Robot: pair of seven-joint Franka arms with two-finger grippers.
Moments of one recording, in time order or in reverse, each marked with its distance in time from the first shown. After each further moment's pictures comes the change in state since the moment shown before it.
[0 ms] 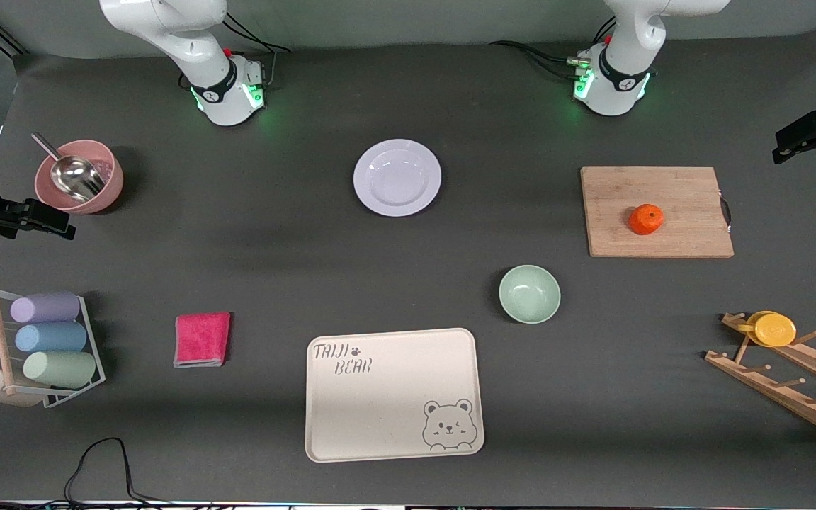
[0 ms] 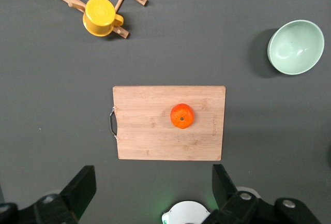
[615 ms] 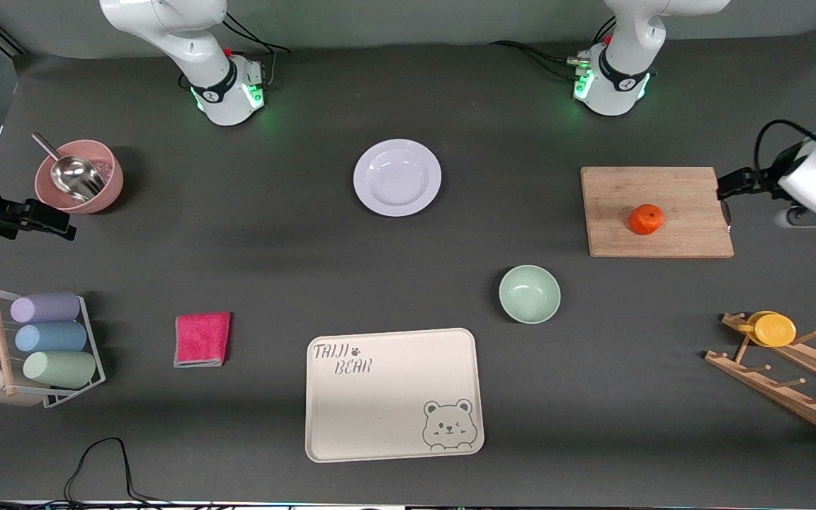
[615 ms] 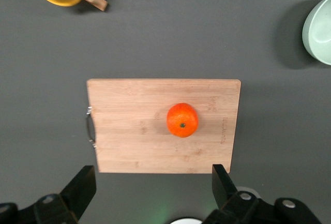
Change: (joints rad) left arm 0.001 -0.002 0.041 -0.397 -0.034 0.321 0.013; right arm 0.001 0.000 0.001 0.000 0.000 0.003 0.000
